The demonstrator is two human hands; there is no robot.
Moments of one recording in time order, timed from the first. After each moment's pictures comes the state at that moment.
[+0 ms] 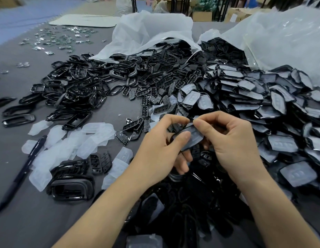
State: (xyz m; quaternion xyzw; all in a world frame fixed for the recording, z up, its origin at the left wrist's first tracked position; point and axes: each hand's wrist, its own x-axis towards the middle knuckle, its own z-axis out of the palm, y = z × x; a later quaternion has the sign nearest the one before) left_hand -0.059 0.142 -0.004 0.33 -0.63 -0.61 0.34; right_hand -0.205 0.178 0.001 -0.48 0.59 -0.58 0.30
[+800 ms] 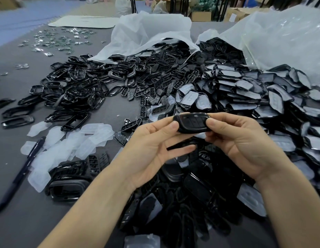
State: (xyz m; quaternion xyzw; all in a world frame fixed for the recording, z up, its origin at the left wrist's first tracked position) left_hand -0.052 0.132 0.001 0.23 -0.40 -0.82 0.34; right_hand -0.228 0.180 0.014 -0.35 0.48 -0.60 0.54
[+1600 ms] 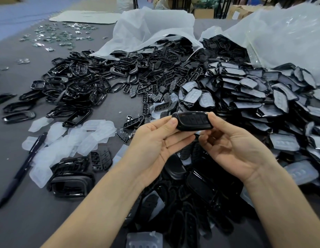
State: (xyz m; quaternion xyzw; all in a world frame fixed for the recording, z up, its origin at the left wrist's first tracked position) left_hand -0.060 0.134 -0.004 0.28 -0.33 -0.80 0.41; right_hand -0.210 0.171 0.007 -0.09 0.44 -0.64 0.62
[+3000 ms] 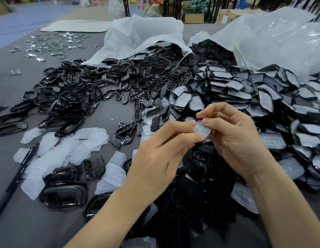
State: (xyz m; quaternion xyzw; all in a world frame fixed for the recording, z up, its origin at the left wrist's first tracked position) left_hand -0.068 0.149 -0.014 0.19 -0.83 -0.21 0.49; right_hand -0.230 0.177 0.011 -0.37 0.45 -0.65 0.49
